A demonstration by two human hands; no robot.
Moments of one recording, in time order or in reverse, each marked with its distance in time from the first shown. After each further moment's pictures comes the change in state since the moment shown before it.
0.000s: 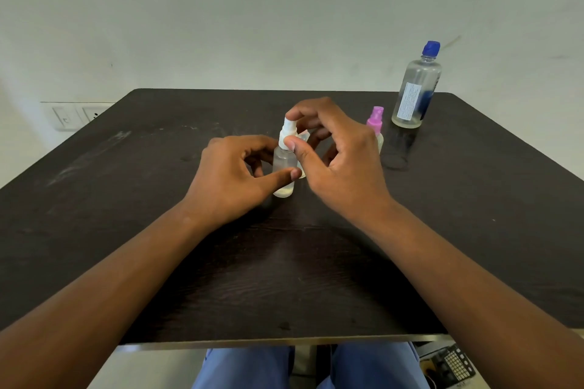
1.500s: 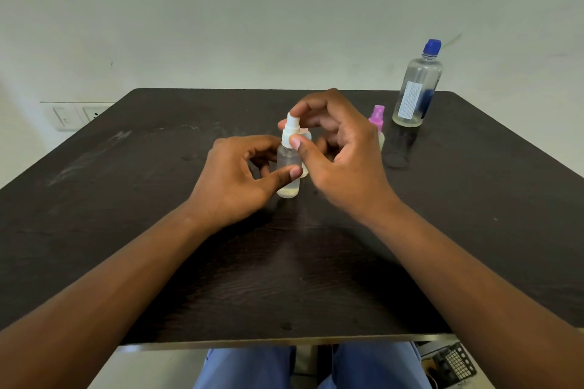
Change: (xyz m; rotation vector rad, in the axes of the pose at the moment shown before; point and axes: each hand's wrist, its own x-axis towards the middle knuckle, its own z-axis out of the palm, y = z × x) left_hand 0.000 0.001 0.002 -0.108 -0.009 0.042; right_hand 0.001 -0.004 -0.002 0.267 -0.061 0.128
